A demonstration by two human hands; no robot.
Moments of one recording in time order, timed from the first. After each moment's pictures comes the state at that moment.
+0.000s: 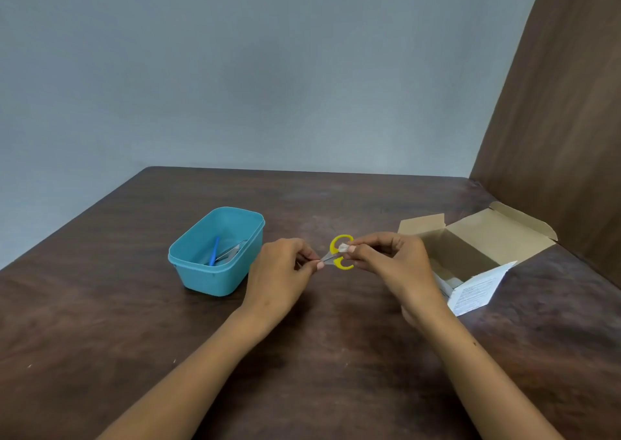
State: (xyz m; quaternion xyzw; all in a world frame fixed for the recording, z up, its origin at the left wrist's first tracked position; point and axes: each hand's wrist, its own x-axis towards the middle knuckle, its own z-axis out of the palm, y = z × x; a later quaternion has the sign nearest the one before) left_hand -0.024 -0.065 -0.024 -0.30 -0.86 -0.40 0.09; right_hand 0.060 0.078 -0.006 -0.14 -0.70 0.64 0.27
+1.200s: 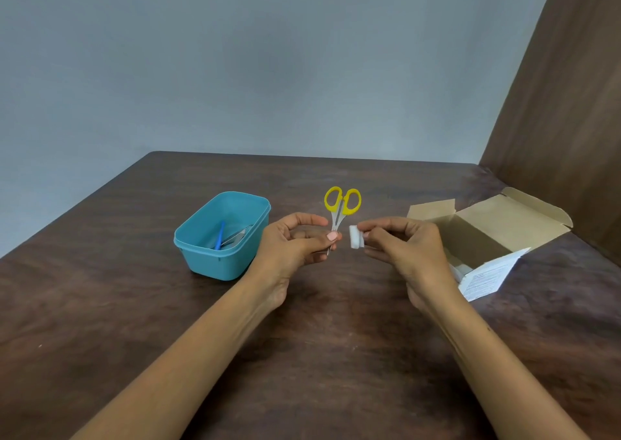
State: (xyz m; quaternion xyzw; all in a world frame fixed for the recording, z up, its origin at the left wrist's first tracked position) left_hand -0.011 -0.068 -0.006 -0.16 -0.61 -0.75 -0.19; right_hand 0.062 0.075 -0.003 -0.17 -0.68 0.66 0.28
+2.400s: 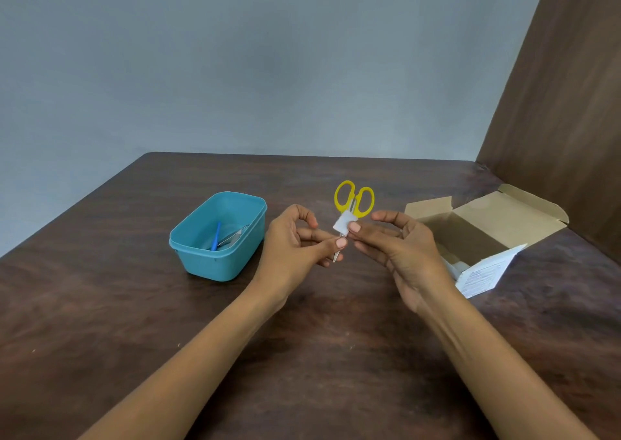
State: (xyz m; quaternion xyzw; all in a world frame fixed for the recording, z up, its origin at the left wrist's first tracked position) left_hand -0.012 -0.061 -0.016 -0.28 -0.64 -0.71 -0.11; right_hand 0.067 0.070 0.002 -0.14 -0.54 0.80 0.24
